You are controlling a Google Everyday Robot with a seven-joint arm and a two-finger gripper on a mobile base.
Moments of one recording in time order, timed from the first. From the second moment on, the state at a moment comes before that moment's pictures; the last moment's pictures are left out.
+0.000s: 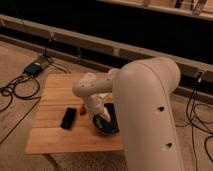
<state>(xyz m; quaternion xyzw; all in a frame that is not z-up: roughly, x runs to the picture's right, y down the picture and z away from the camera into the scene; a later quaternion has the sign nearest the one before) -0.022 0.186 0.815 -0.22 0.38 0.62 0.65</state>
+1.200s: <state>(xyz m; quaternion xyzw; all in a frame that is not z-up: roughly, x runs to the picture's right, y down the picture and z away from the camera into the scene) 0.100 0.174 0.808 -0.15 0.43 0.70 0.56</state>
